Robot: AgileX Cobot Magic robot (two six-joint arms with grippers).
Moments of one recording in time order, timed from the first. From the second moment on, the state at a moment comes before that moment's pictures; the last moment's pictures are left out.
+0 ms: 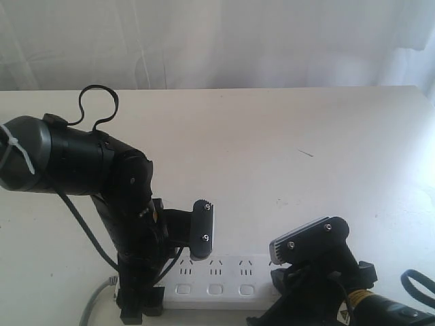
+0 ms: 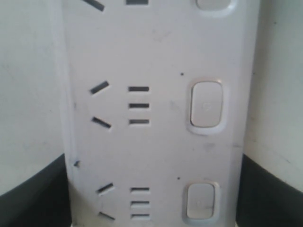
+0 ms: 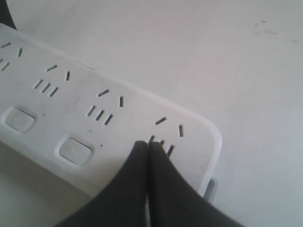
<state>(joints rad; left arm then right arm) -0.65 1.82 -1.01 -0.11 0.73 0.94 0.96 1.53 -0.24 0.65 -0.50 -0.20</state>
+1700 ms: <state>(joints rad) -0.65 1.82 -1.01 -0.10 0.70 0.90 0.96 1.17 -0.14 0.42 -1.06 -0.25</state>
